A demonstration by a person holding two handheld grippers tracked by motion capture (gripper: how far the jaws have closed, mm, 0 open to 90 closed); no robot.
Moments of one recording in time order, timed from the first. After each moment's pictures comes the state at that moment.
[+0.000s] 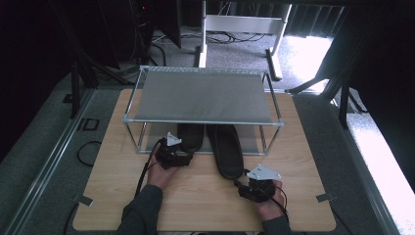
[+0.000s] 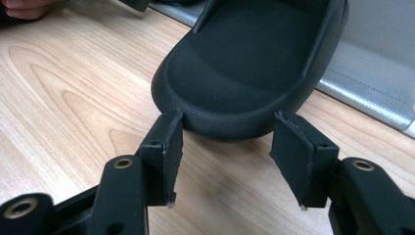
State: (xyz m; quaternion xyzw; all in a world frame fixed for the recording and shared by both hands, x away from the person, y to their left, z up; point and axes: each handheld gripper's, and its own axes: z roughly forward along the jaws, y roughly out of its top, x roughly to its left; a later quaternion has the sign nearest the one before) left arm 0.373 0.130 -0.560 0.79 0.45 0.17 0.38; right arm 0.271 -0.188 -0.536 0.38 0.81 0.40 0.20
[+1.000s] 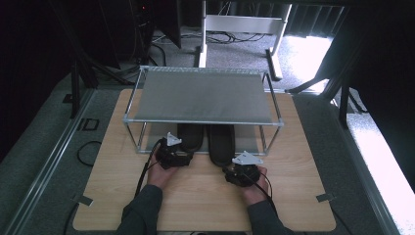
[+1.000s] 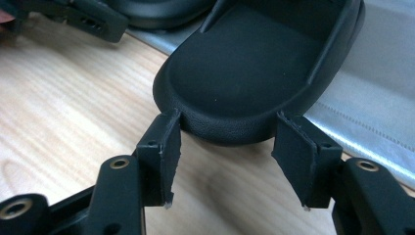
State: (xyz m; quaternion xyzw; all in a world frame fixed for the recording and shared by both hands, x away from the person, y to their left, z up) left arm 0.372 0.130 -0.560 0.79 0.45 0.17 0.38; right arm 0.315 -0.149 -0.543 0.39 0.80 0.39 0.22
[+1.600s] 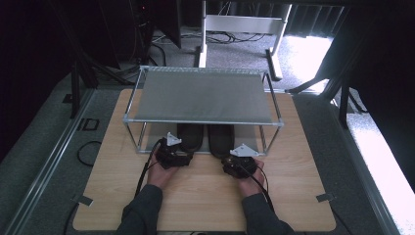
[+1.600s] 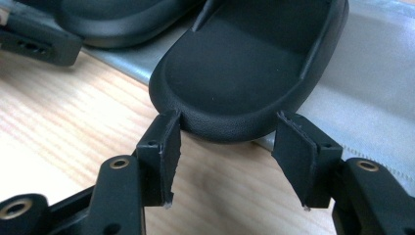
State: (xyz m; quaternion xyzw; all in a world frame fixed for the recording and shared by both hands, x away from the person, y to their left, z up) left arm 0.373 0.130 -0.560 0.79 0.46 0.17 0.38; right arm 0.340 -0.141 -0.546 0.42 0.79 0.38 0.24
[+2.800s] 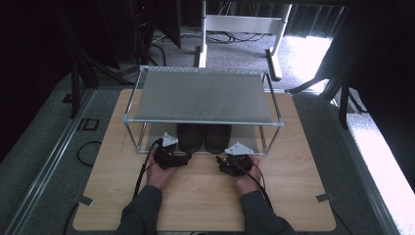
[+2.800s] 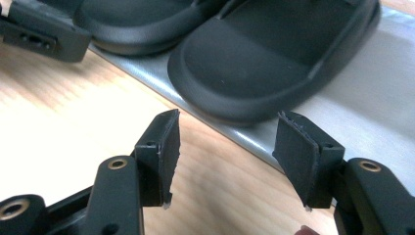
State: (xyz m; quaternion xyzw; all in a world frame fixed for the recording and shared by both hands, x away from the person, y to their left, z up) left arm 0.366 0.138 -0.559 0.77 0.46 0.17 0.41; right arm 0.346 -0.131 -0.545 0.38 0.81 0.38 0.24
